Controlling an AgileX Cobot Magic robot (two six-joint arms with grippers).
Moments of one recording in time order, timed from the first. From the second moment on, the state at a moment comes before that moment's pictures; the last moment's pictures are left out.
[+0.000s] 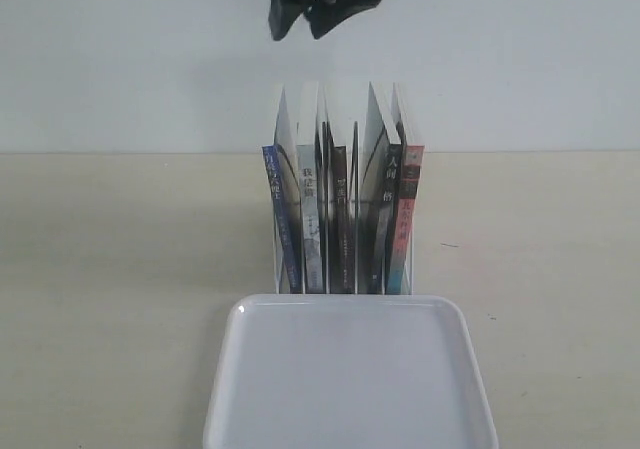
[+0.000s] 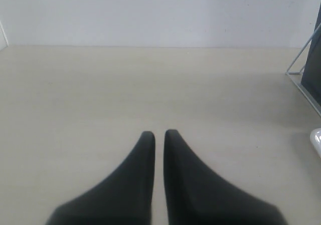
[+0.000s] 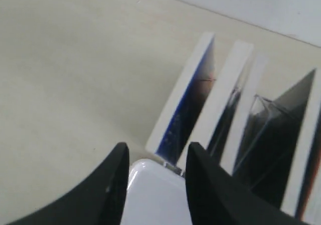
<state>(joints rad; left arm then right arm) 0.02 0.00 0.00 0.07 0.31 -0.08 0.69 1.89 -2.10 0.01 1.15 0.21</state>
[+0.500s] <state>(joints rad) 0.02 0.00 0.00 0.07 0.31 -0.08 0.89 2.01 -2.10 -0.29 1.08 0.39</state>
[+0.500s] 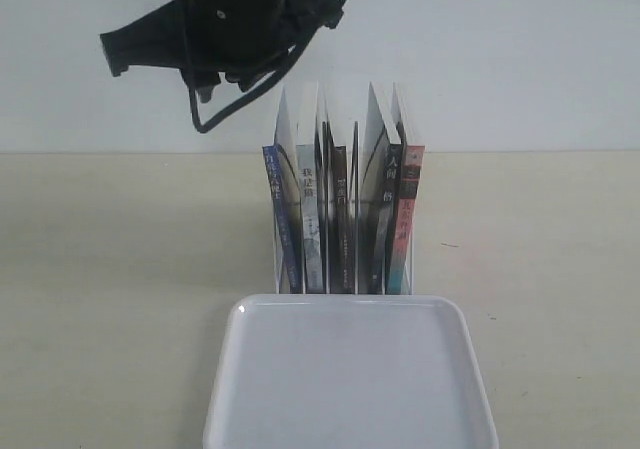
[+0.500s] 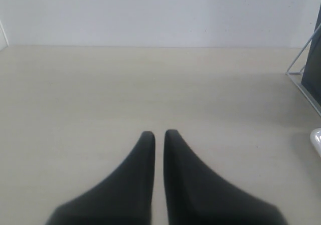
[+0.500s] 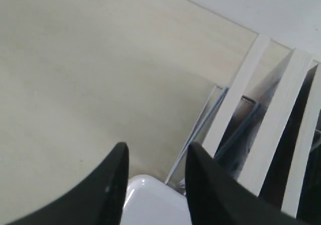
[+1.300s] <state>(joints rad) 0.02 0.00 0.00 0.07 0.31 -0.08 0.84 2.14 -2.10 -0.40 1.09 0.52</state>
